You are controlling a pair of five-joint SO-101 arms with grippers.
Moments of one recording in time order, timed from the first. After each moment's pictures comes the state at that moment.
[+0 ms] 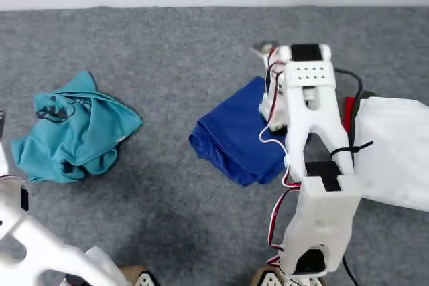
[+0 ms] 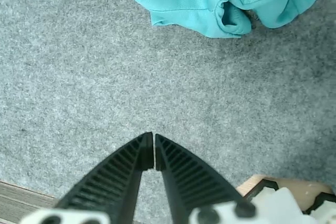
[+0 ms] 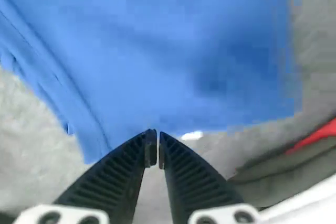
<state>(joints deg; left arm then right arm) -56.1 -39.9 26.3 99.3 -35.0 -6.1 25.5 -21.5 100.6 20.0</state>
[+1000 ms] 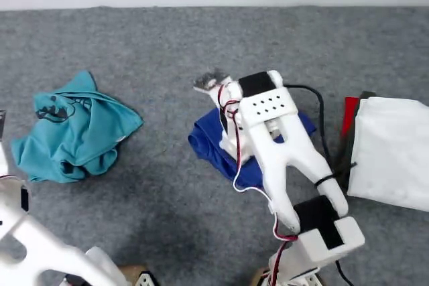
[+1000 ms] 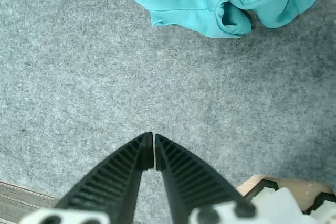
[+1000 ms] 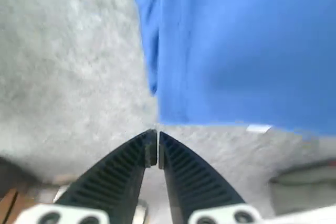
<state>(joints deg) -56.1 -39.9 26.3 99.3 -35.0 -23.6 4.2 0.2 95.5 21.9</state>
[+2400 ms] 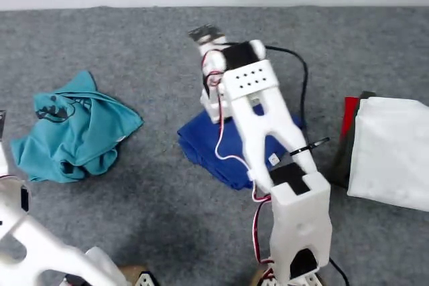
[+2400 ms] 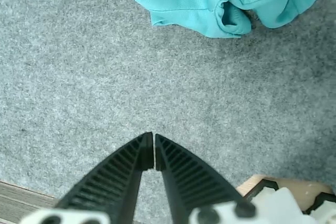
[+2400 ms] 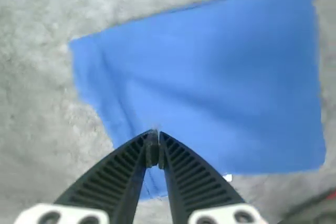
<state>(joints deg) -56.1 -39.9 26.3 99.3 -35.0 -23.8 27.7 -36.7 100.5 2.9</state>
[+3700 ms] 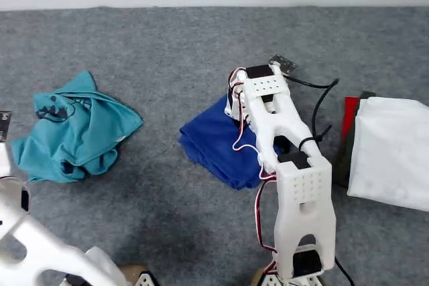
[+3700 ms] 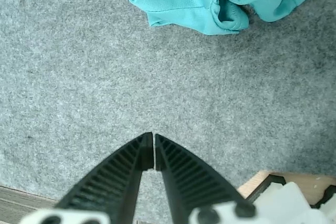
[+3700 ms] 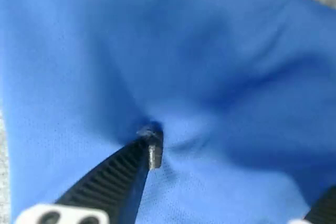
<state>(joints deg) -56.1 -39.9 26.3 99.3 -38.5 -15.3 43.8 -24.1 78.8 -48.8</state>
